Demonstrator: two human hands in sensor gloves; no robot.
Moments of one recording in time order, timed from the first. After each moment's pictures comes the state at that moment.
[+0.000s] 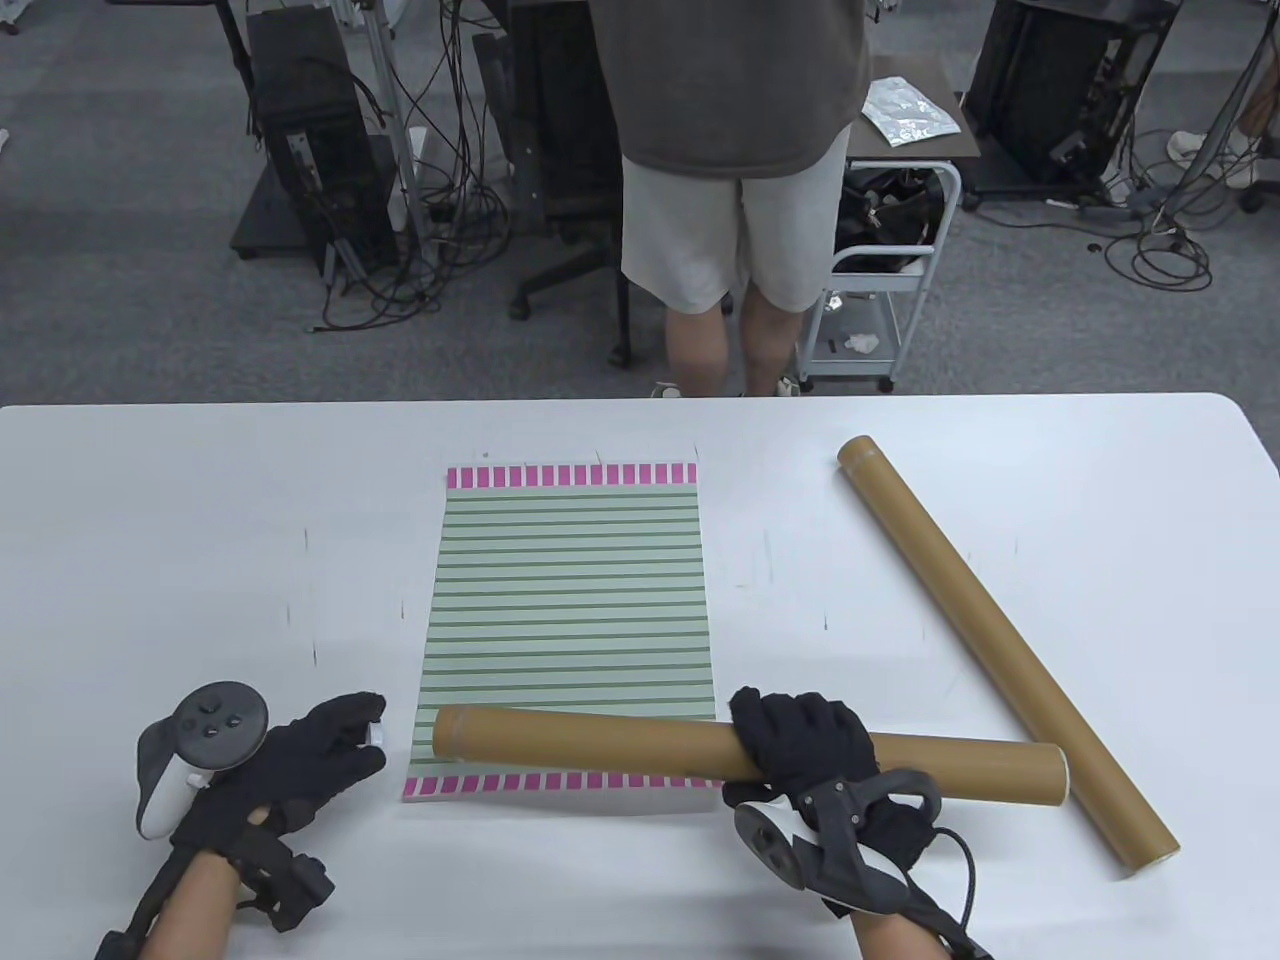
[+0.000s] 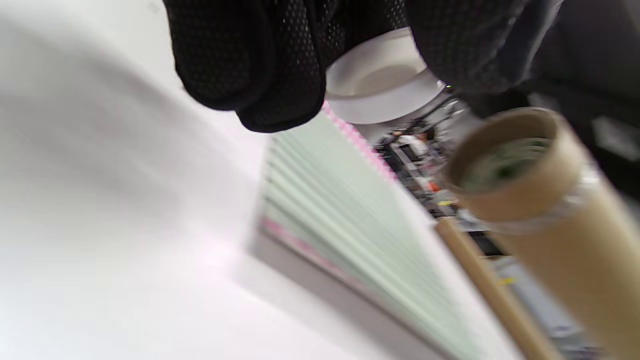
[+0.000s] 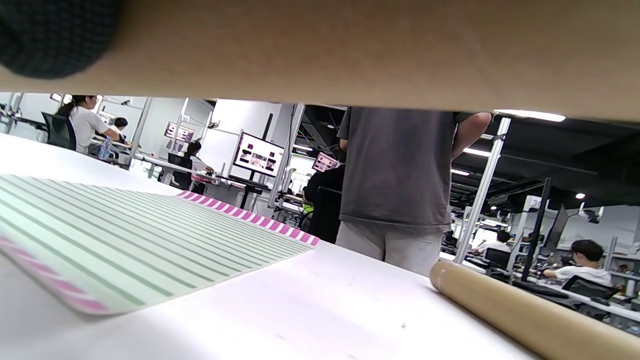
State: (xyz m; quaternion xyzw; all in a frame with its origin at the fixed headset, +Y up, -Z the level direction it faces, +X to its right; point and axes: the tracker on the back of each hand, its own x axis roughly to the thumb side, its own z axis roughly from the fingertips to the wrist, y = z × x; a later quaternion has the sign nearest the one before) left_hand -0.351 -0.748 -0.297 -0.14 -0.07 0.42 0.89; right_hand 0.107 -0.696 -0.248 -0.18 0.22 -0.96 0.07
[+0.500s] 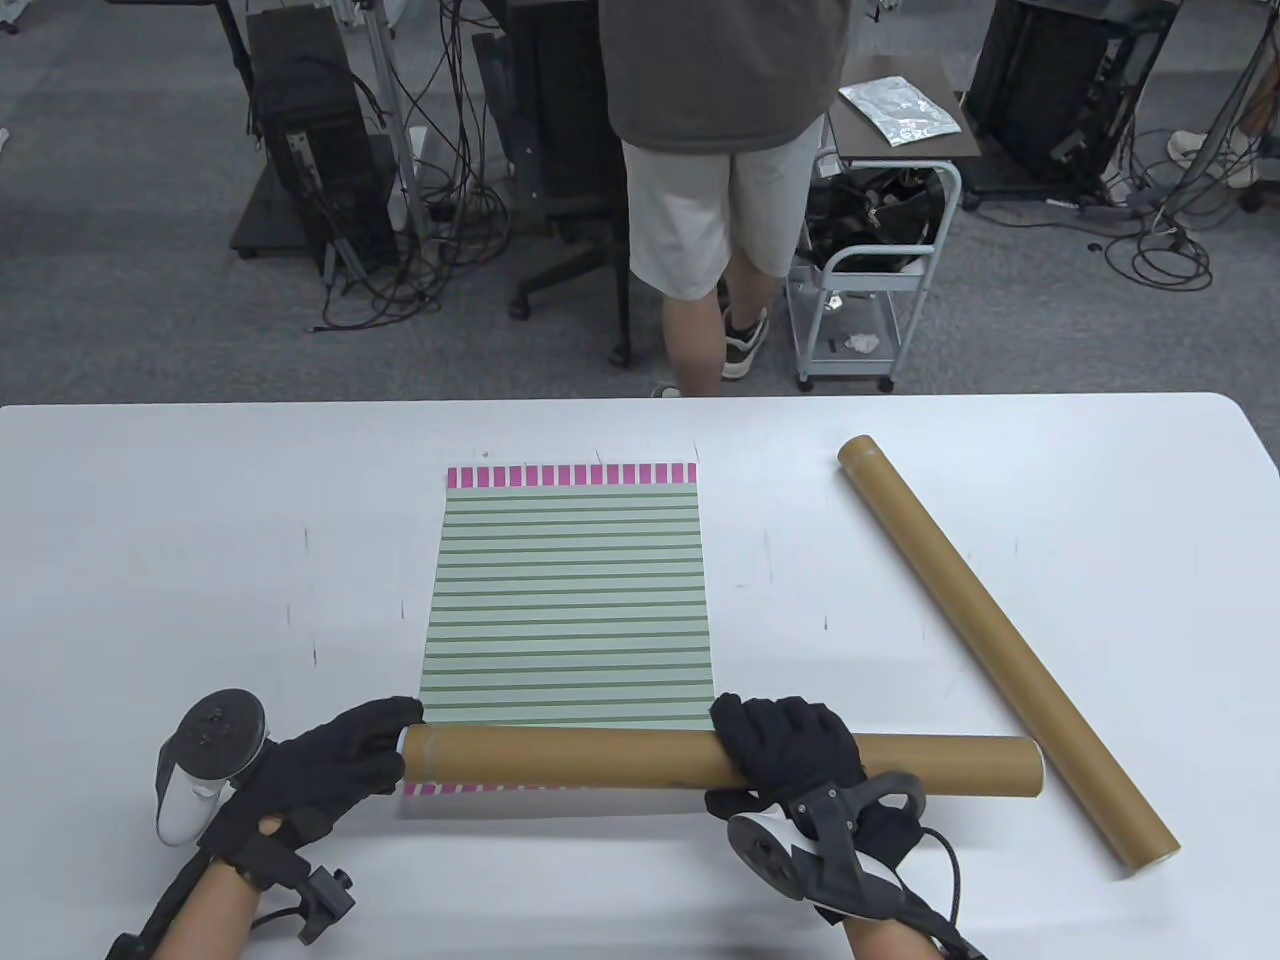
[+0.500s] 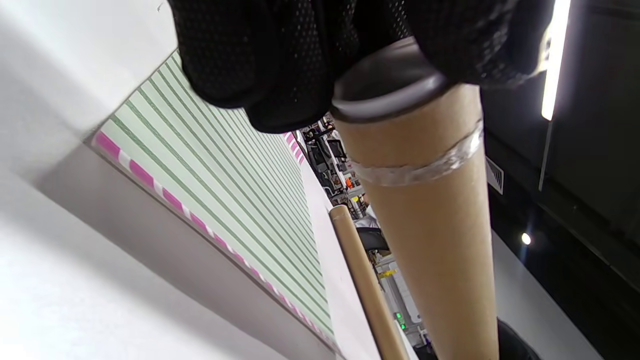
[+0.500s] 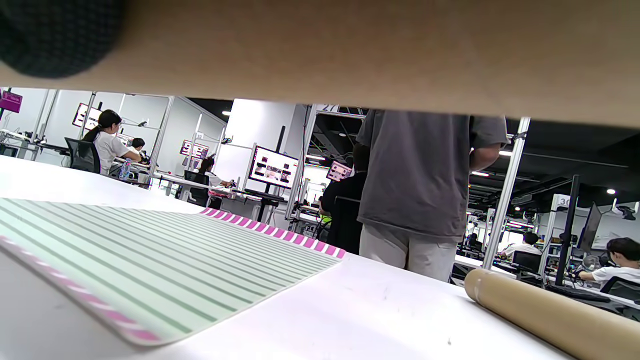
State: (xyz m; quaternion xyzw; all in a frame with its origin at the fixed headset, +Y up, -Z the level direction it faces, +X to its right) left_hand -0.332 -0.745 -0.292 -0.14 -0.14 0.51 0.84; right_hand 0.102 -0.694 -0.243 -0.20 0.23 -0.95 0.05
